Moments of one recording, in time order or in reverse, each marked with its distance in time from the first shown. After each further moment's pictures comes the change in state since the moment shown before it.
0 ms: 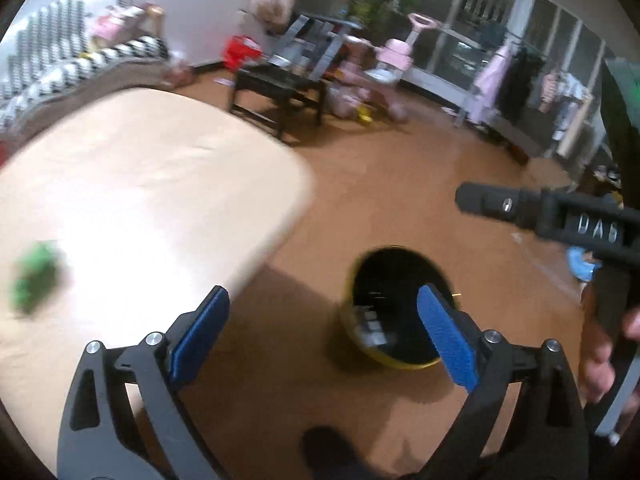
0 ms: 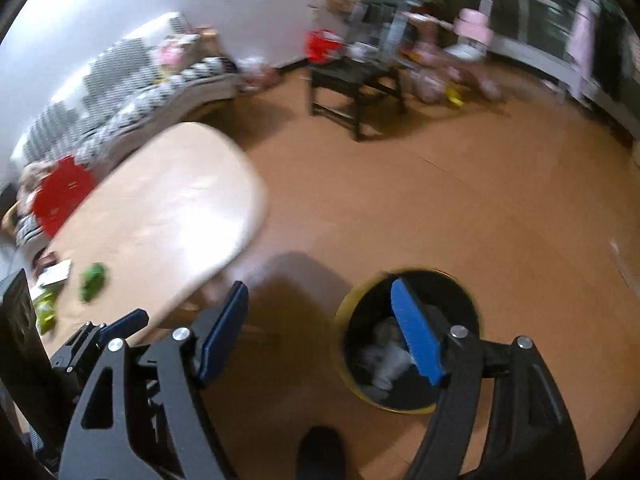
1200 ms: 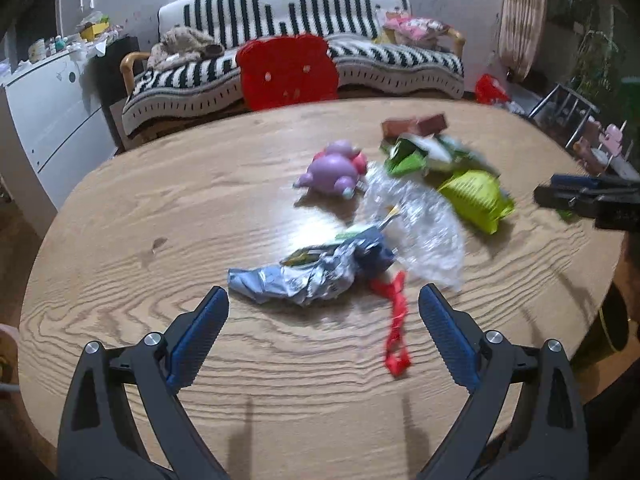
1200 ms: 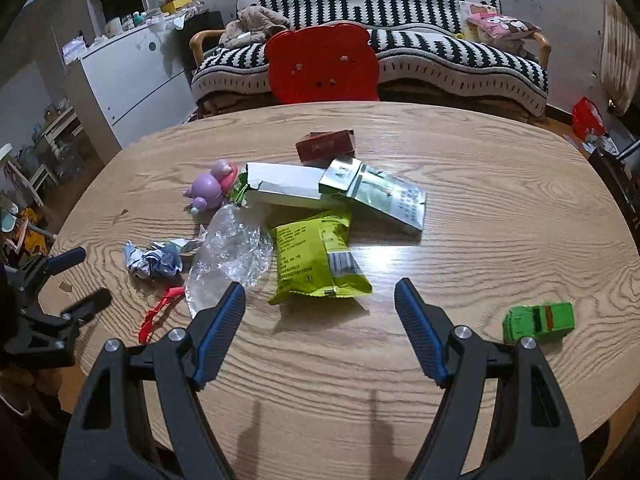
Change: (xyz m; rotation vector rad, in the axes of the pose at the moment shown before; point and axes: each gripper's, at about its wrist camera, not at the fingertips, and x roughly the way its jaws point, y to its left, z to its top) left arm -0.283 0.361 -0.198 -0.403 -0.032 0.646; right arm 0.088 0.468 -0.078 -0.629 0.146 0.435
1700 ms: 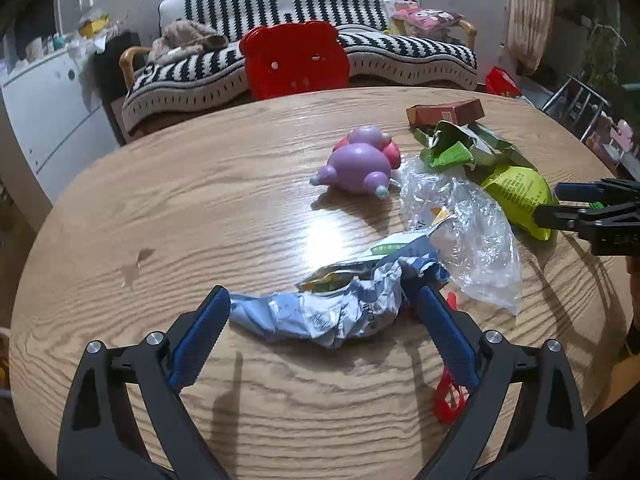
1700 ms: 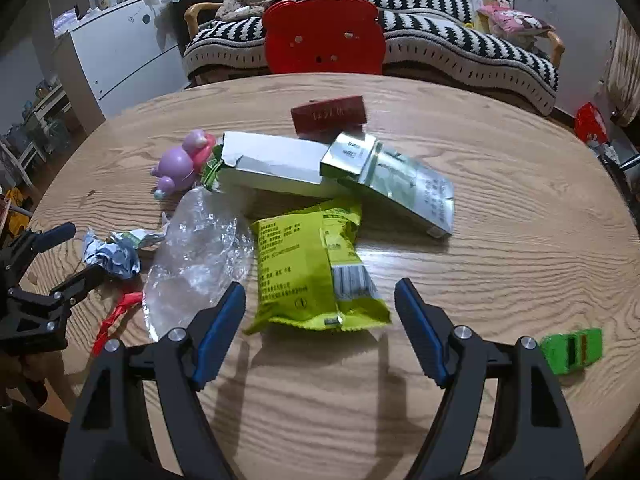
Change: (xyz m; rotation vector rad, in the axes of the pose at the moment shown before) left arm 0.042 0.011 0.009 0.012 -0.004 0.029; right arm 0.066 0.004 0.008 -0.046 0.068 -0.031
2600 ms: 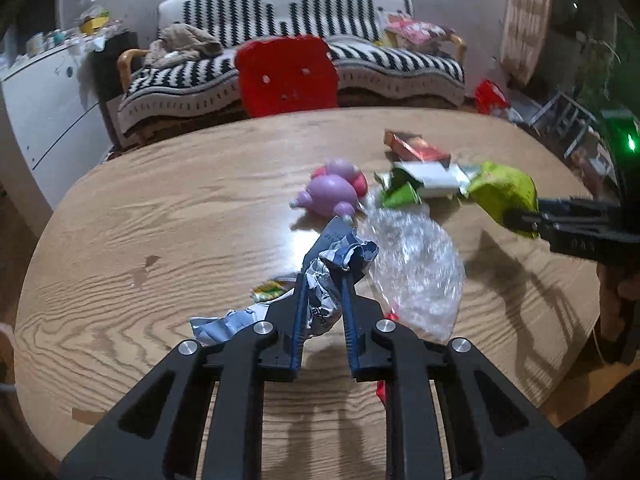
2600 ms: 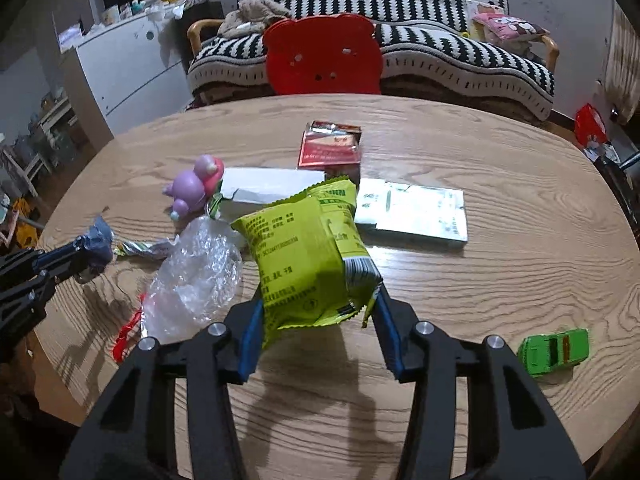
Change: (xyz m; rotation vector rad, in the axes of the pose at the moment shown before) left arm -0.049 -0.008 0.013 -0.059 -0.028 -0.054; right arm -0.040 -0.013 0.002 0.023 -0.067 0.016
